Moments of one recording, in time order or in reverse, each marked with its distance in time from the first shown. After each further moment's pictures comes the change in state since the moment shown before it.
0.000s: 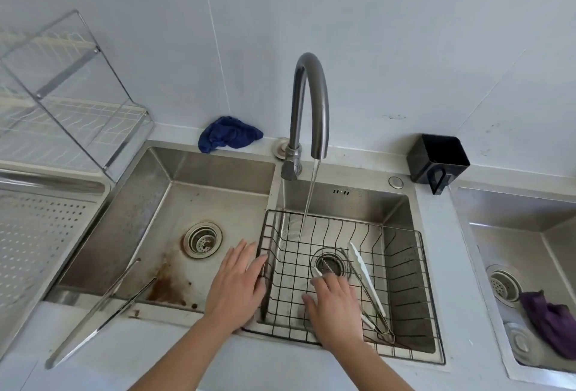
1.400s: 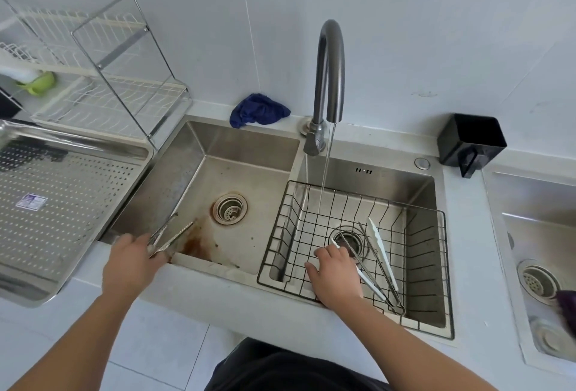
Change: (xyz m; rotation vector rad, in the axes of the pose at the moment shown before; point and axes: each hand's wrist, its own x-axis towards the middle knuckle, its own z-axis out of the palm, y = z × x) left_hand -0.101 -0.136 -0.081 -0.006 -0.010 -0.850; right_hand 0.013 0.001 0.017 0.058 -0.217 -0.052
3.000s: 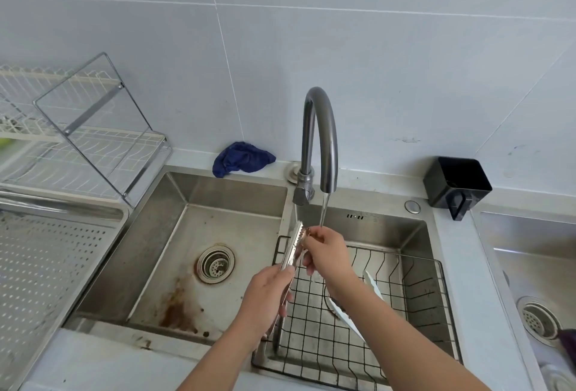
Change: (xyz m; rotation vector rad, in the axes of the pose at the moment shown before) left_hand -0.054 0.236 0.006 -1.056 -0.633 0.186; right_hand 0.099 -0.050 -0.119 1.235 0.070 0.239
